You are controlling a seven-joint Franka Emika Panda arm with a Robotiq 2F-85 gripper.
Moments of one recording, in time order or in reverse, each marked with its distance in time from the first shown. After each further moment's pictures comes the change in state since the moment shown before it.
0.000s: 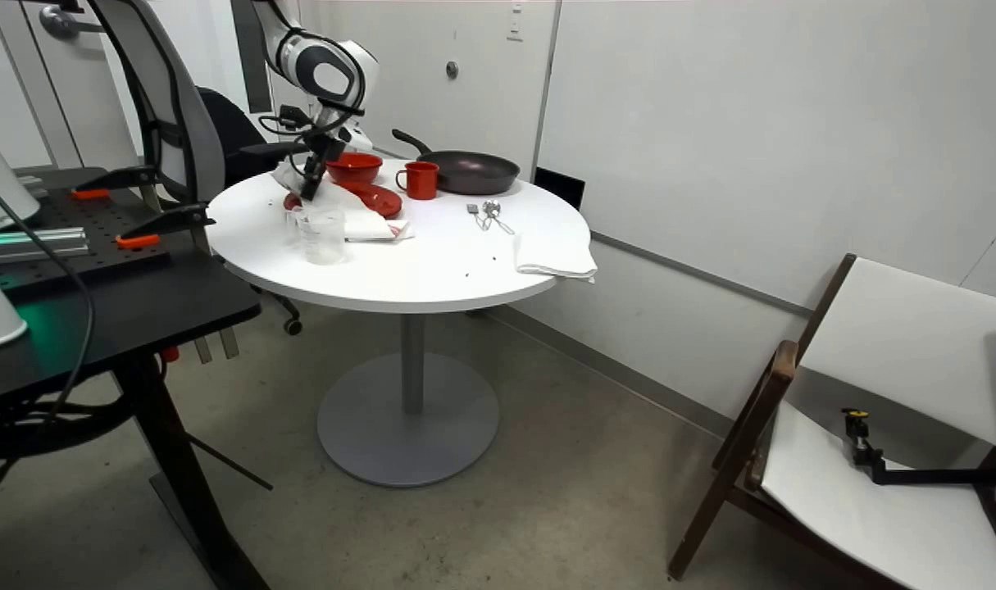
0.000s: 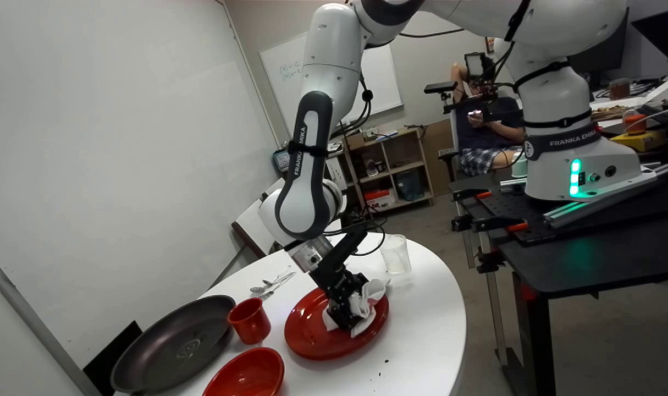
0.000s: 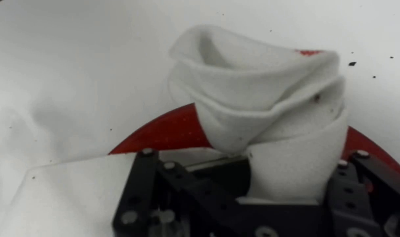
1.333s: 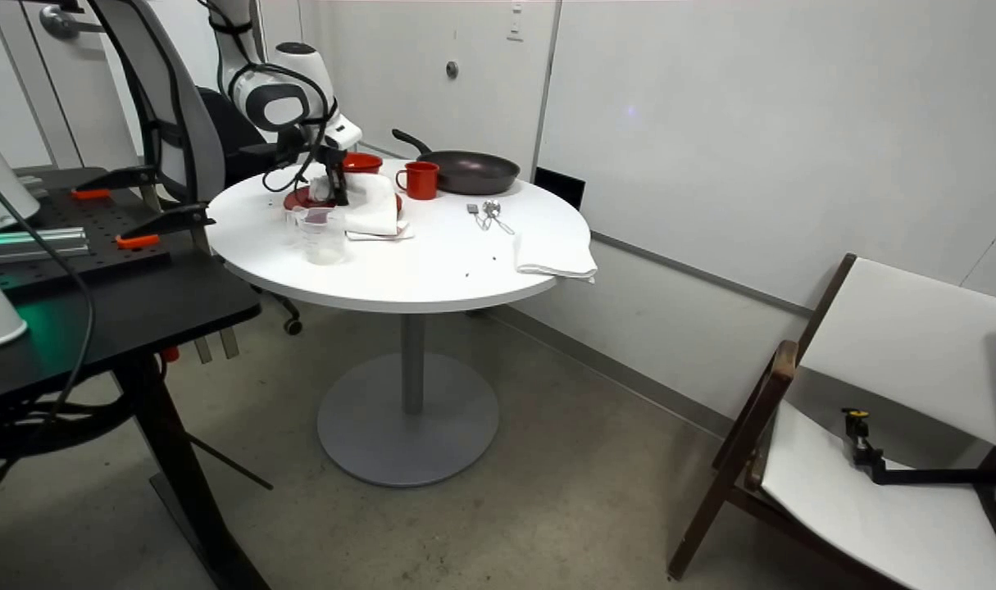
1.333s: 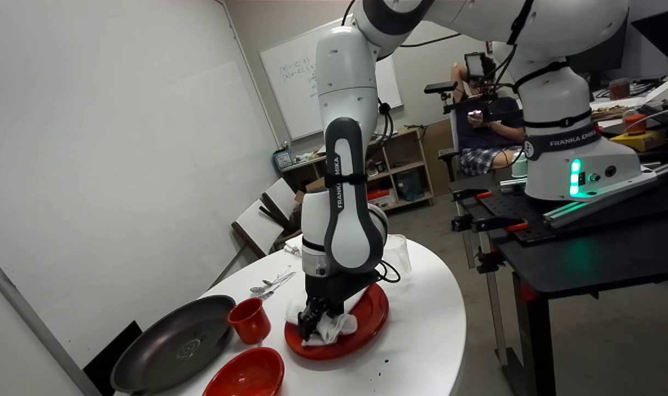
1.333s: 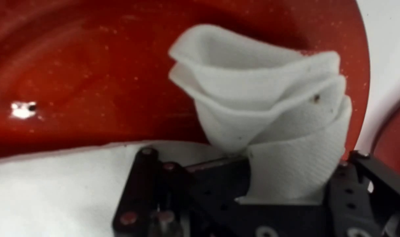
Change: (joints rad) arm 0.050 0.079 0.058 -0.157 0.073 1.000 -0.002
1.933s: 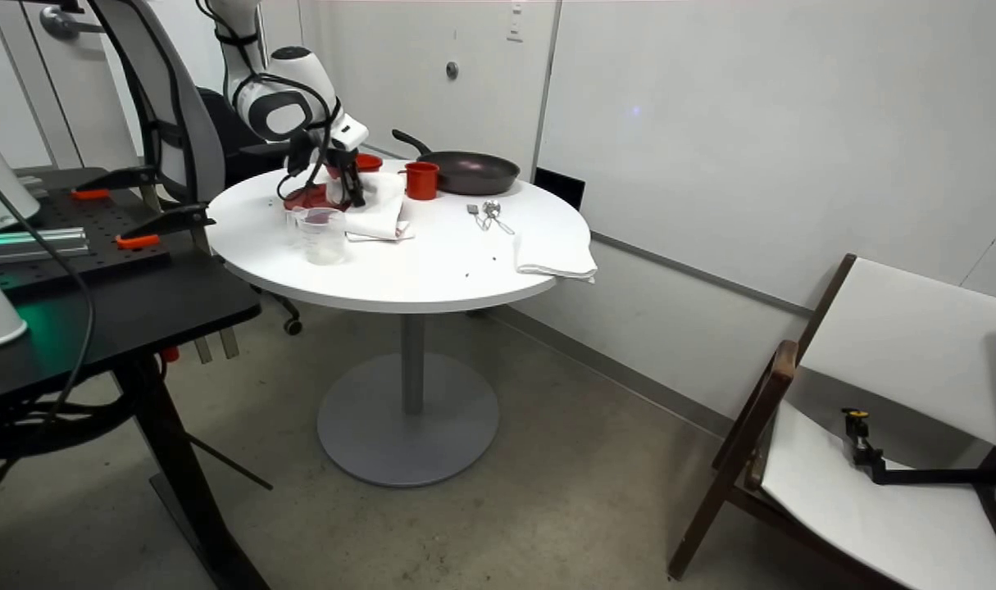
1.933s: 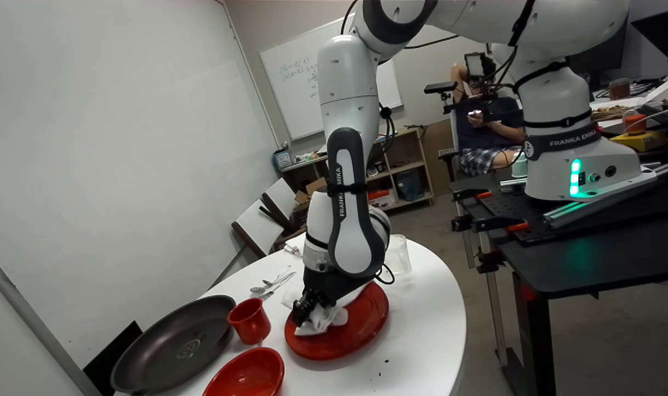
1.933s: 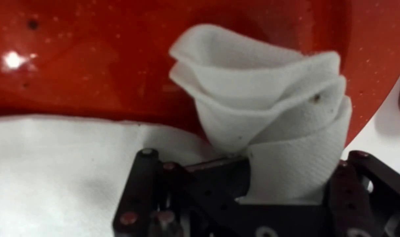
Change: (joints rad) arm 0.023 0.028 -0.052 0.006 0.035 0.146 -0.003
